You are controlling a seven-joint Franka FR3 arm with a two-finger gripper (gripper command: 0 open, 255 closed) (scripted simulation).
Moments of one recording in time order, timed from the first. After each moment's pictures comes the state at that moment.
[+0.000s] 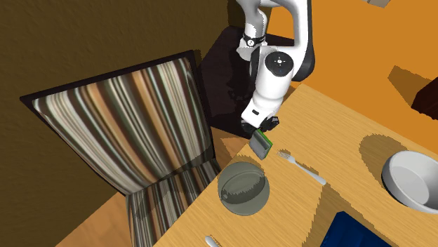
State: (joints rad) arm 0.18 0.43 0.13 -1.97 -0.08 2.39 -0.10
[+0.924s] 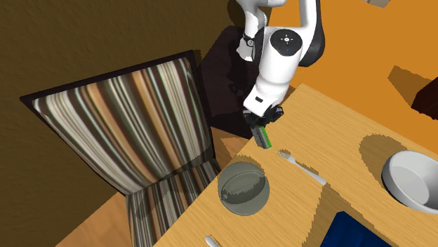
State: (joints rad) arm 0.18 0.34 0.14 -1.95 -0.06 2.27 -0.11
